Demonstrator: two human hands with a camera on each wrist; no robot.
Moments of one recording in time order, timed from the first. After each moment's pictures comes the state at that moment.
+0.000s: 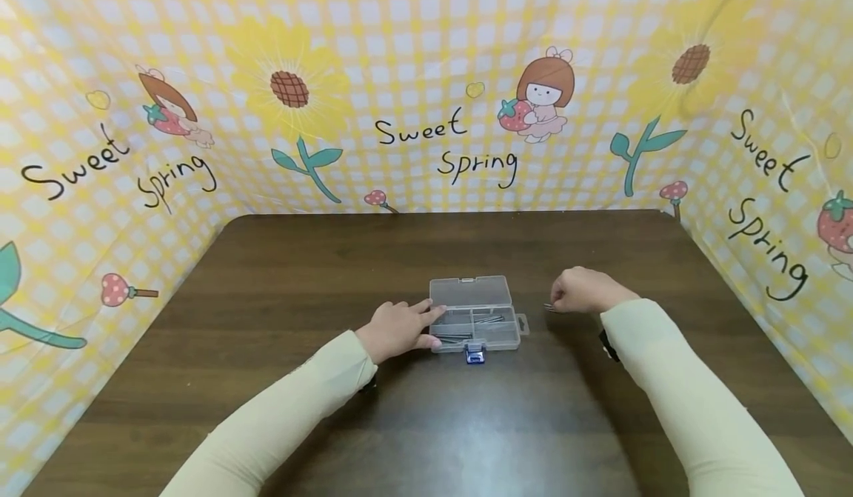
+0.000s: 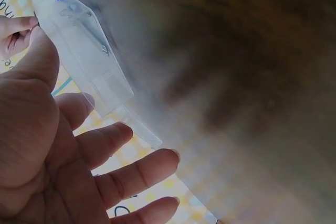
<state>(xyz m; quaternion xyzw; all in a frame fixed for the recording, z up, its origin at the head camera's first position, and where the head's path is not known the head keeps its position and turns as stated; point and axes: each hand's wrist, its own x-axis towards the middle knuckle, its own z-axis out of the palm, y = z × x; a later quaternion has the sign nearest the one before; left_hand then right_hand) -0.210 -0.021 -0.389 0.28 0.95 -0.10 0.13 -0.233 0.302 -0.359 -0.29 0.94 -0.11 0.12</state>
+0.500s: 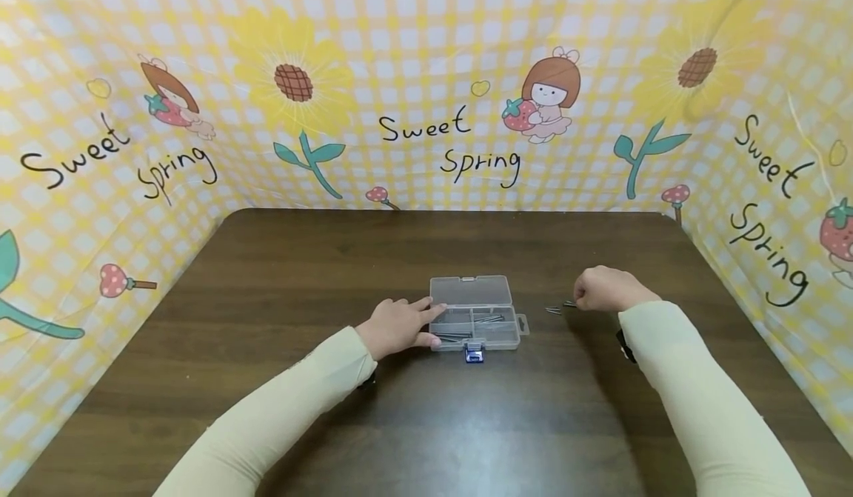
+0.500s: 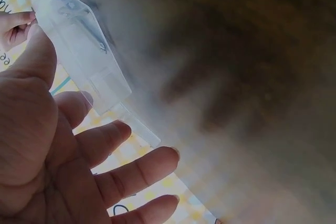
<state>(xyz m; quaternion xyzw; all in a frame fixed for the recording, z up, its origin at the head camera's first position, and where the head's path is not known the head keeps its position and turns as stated) -0.211 -0.022 -0.389 0.28 0.95 -0.09 0.13 -0.230 0.328 -0.354 -0.24 0.96 -0.08 0.14</state>
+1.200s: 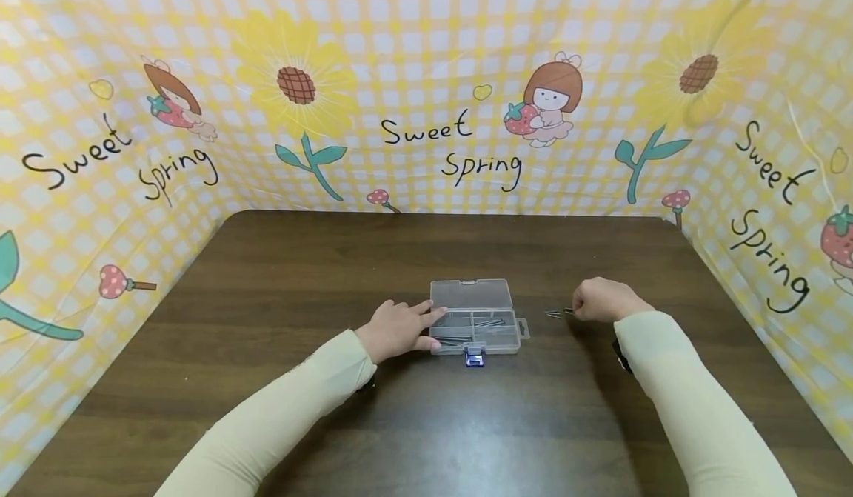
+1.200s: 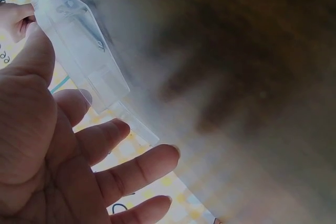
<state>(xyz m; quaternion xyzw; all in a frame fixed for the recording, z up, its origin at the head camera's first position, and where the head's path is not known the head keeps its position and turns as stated) -0.212 -0.024 -0.391 0.28 0.95 -0.09 0.13 -0.233 0.327 -0.373 -0.23 0.96 -0.07 0.14</state>
